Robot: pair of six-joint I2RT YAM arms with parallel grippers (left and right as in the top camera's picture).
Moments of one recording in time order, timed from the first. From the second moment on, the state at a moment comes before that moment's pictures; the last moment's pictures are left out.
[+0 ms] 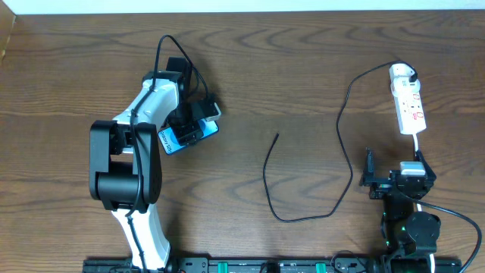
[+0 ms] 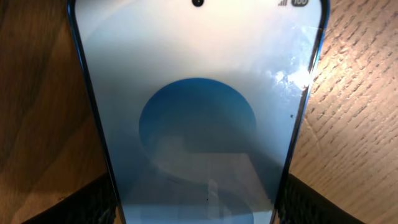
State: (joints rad) left arm -0.10 2.05 1.39 -0.93 0.01 1.01; right arm 0.01 0.01 0.01 -0.07 0.08 -0.09
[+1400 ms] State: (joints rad) left arm -0.10 2.05 1.40 -0.98 0.00 1.01; right arm 0.01 0.01 0.01 -0.07 0.08 -0.09
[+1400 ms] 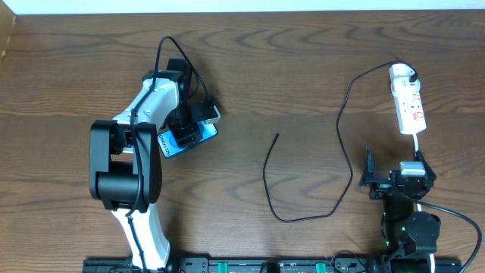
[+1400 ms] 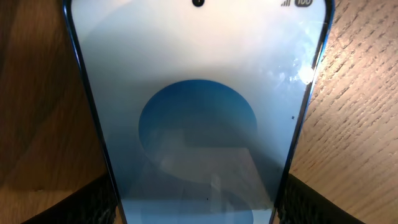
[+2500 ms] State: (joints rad) left arm -0.10 1.97 1.40 -1.00 0.00 0.85; right arm 0.01 0.01 0.01 -0.07 0.08 -0.09
